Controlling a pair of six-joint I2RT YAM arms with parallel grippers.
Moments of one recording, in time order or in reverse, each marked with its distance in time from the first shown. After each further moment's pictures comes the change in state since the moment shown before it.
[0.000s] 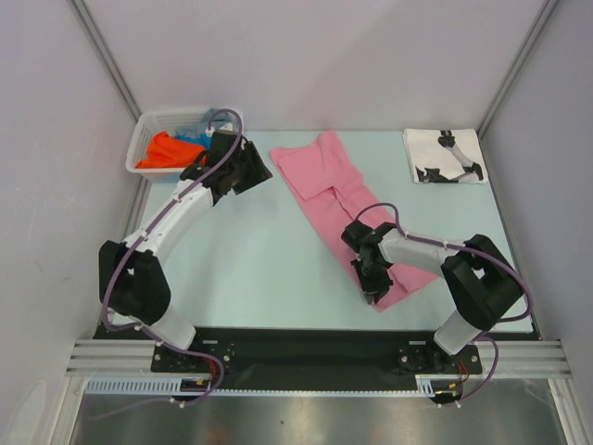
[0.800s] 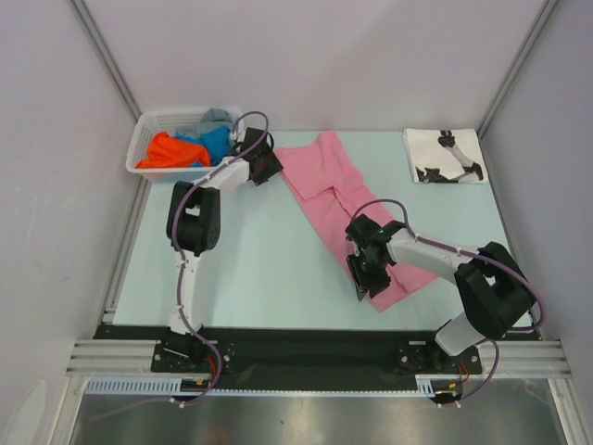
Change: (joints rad) left arm 0.060 0.779 0.540 0.125 -0.067 -0.108; right arm -0.037 -0.087 0.001 0.046 -0.107 -0.048
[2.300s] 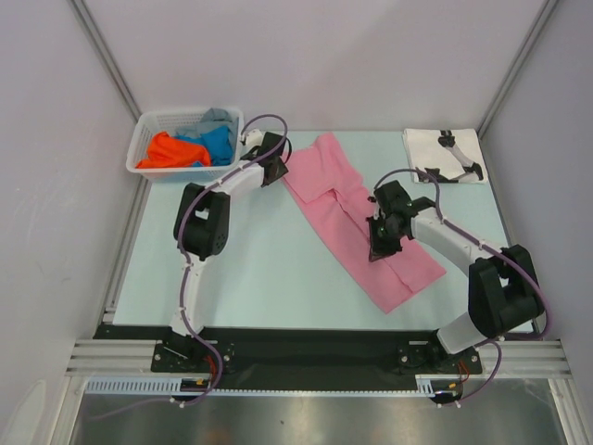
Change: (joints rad) left arm -0.108 -0.073 -0.075 -0.035 -0.317 -0.027; right arm -0.243 -0.010 0.142 0.058 -0.037 -0.066
